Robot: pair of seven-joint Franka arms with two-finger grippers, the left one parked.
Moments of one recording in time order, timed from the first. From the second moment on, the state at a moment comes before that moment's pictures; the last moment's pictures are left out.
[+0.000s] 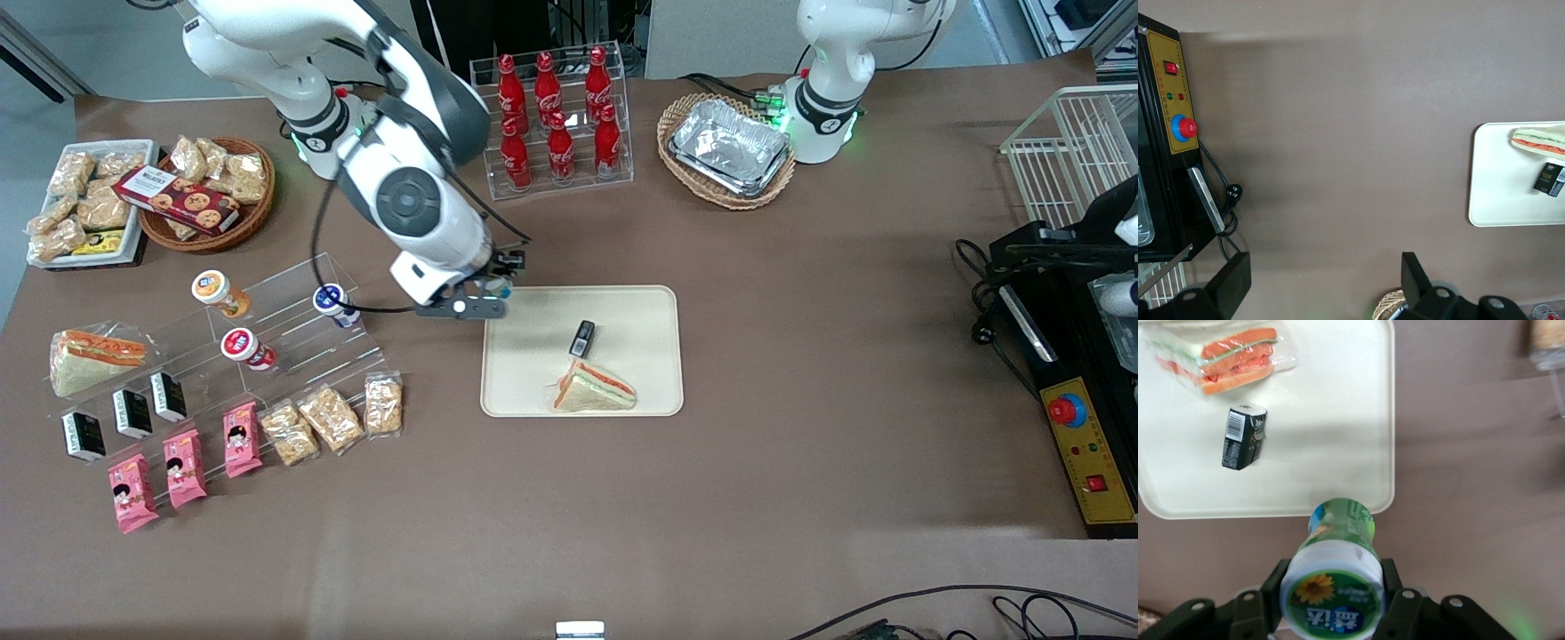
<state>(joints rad) 0.38 0.30 0.29 -1.76 0.13 1.90 0.71</state>
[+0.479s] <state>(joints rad) 0.43 0.37 0.29 -2.00 0.07 2.29 0.76</state>
